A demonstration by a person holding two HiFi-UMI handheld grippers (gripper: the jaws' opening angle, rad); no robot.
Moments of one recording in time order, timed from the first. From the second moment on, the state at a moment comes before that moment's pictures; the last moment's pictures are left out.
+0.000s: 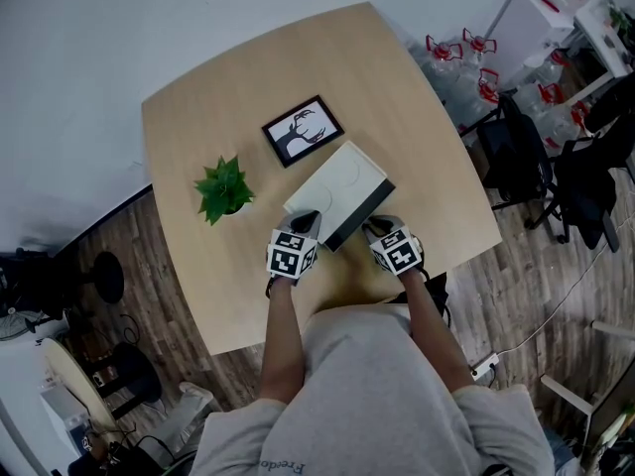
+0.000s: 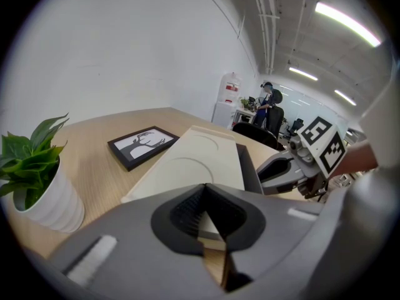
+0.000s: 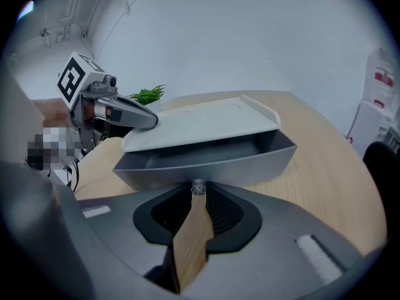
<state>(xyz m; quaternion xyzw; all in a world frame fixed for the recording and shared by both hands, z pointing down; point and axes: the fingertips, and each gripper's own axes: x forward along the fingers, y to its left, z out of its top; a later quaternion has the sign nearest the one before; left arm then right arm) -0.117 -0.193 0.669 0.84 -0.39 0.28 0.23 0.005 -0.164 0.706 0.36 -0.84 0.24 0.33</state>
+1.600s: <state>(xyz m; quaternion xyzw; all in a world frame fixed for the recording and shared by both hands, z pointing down) -0.123 -0.221 0.703 0.85 -0.38 0.28 0.24 0.034 -0.154 0.740 0.38 -0.82 0.25 0.34</state>
